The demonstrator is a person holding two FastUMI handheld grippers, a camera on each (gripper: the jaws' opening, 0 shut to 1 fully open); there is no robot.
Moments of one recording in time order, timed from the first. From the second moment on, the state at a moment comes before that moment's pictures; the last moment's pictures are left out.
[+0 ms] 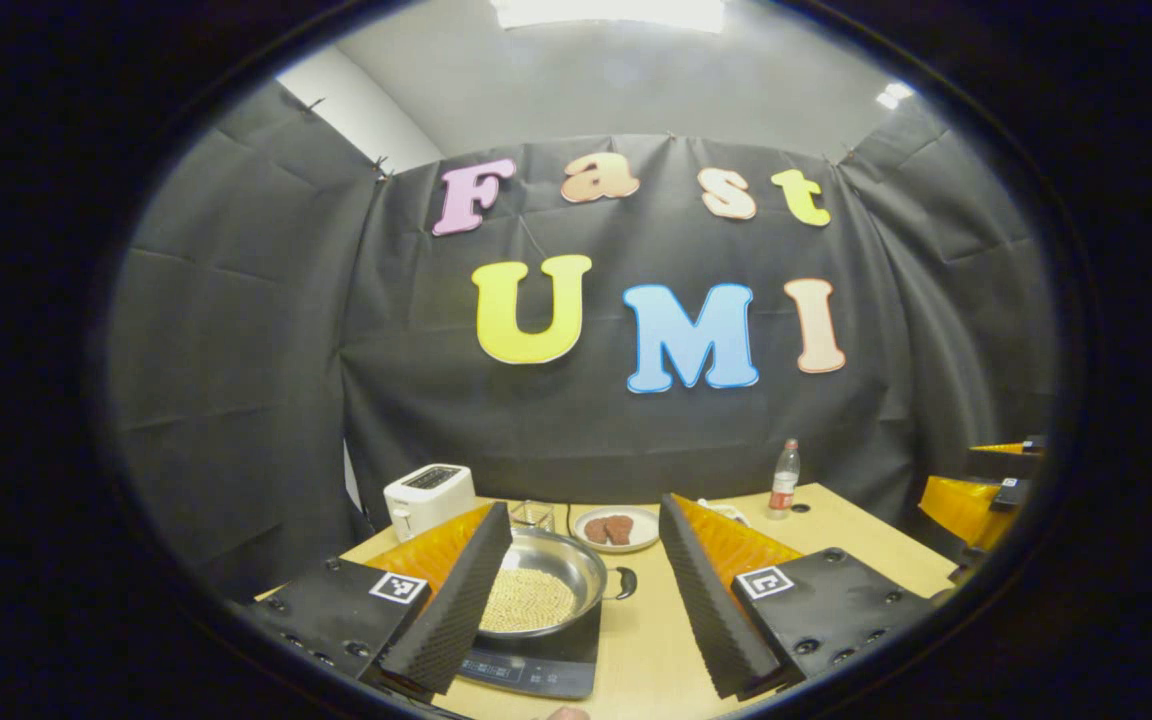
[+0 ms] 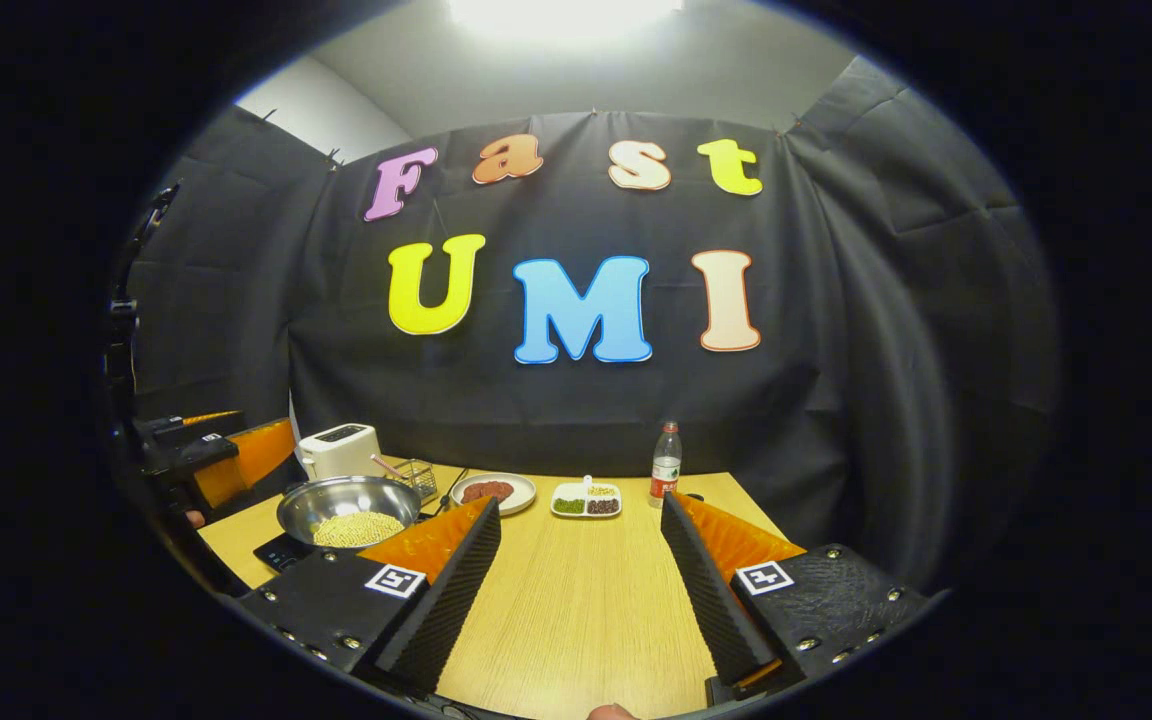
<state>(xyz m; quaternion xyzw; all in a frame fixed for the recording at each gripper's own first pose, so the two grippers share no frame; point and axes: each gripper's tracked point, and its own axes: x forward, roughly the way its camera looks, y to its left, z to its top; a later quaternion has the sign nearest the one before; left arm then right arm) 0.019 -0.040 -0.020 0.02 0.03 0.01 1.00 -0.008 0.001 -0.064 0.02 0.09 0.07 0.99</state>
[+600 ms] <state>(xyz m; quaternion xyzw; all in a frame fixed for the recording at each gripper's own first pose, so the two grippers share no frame) -0.026 -0.006 0.012 0.04 -0.02 0.02 1.00 -0.037 0.019 -0.026 0.03 0.04 0.05 1.00</state>
